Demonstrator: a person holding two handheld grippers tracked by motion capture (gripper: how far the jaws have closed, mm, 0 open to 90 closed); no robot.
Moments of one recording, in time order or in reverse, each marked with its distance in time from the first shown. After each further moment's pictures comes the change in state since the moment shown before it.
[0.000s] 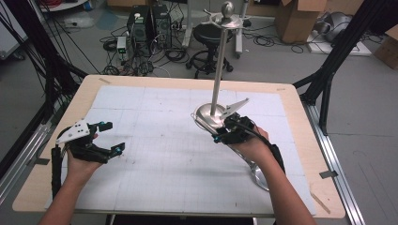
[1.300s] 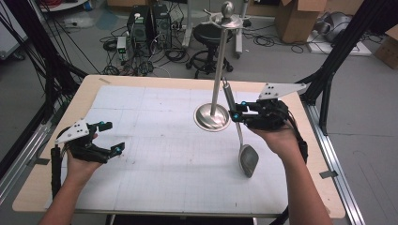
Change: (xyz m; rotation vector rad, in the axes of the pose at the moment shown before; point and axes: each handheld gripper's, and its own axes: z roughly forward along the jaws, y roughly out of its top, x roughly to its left) left arm -0.001 0.001 -0.001 -0.007 -0.001 -0.004; right arm -0.003 0.009 -0.103 -0.395 -0.017 0.007
